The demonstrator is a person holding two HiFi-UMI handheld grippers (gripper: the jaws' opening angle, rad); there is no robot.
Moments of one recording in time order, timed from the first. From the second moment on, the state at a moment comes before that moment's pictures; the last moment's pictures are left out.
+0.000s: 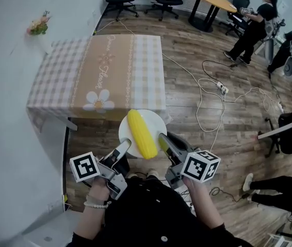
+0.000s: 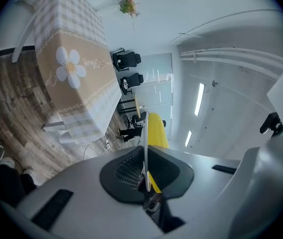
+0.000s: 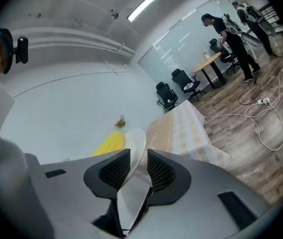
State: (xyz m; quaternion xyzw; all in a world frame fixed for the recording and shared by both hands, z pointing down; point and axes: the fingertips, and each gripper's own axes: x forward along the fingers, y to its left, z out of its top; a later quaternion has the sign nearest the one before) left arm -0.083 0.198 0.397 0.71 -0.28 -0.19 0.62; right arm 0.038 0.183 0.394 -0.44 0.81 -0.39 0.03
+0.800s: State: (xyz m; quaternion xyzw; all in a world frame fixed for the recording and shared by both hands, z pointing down) left arm -0.116 0.201 0.399 0.71 -0.29 -0.19 0.61; right arm 0.004 0.186 0.391 -0.44 0.81 -0.38 0.05
